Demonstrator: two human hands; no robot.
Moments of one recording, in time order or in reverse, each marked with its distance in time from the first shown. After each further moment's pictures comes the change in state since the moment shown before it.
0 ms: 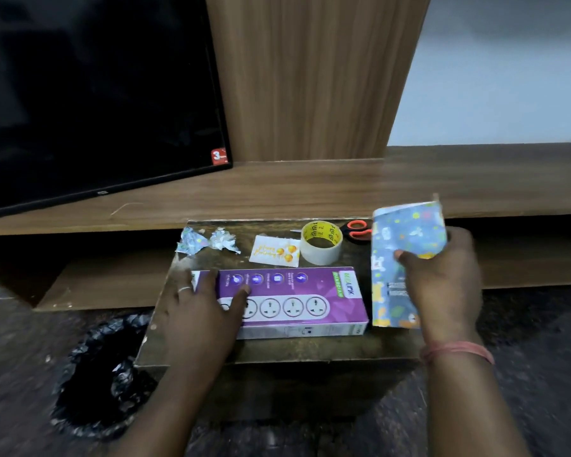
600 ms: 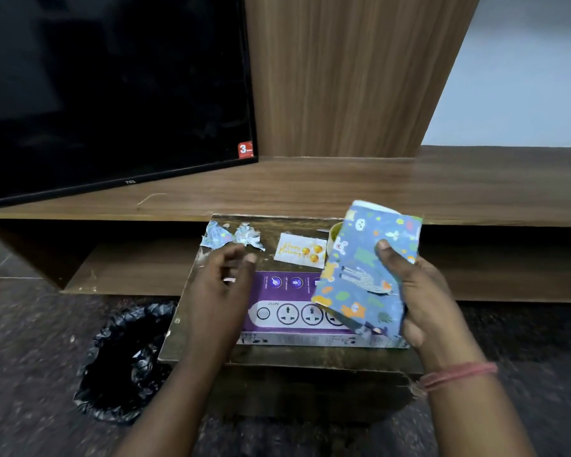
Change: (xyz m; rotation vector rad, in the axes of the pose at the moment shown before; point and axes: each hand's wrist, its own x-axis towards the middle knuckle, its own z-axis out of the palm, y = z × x) left_hand 0.014 0.005 -0.028 -0.846 0.018 -0.023; right_hand -0.029 -0.011 0.046 0.992 -0.714 0.360
